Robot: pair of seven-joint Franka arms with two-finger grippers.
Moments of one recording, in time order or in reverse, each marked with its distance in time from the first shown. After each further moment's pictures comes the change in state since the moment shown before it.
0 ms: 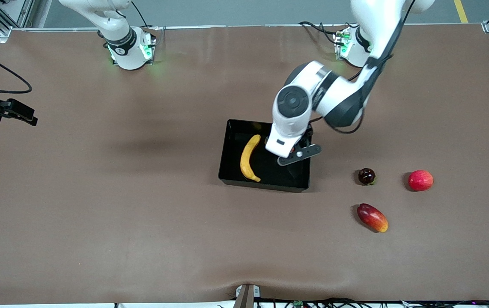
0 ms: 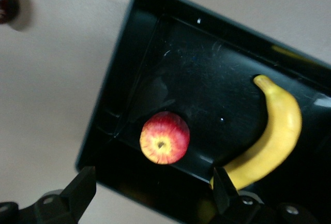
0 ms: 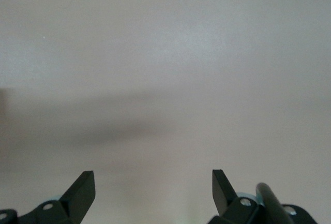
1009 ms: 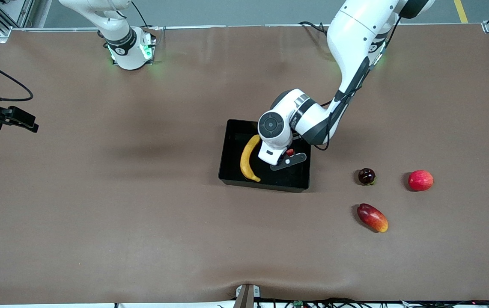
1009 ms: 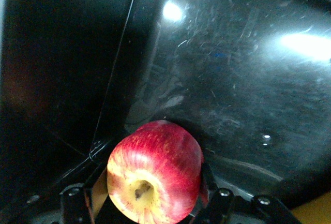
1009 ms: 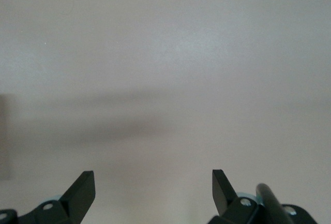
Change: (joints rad) left arm -0.032 0.137 0.003 -0.057 0.077 0.107 -0.046; right arm 0.000 0.047 0.006 0.042 0.000 0.009 0.000
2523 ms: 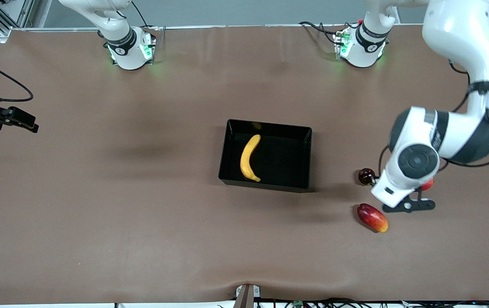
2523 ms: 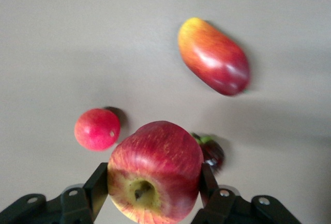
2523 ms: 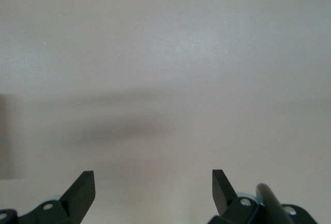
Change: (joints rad) left arm 0.488 -0.096 0.024 0.151 0.231 -0.164 0.683; right arm 0.000 0.002 0.000 0.002 0.000 0.000 0.000
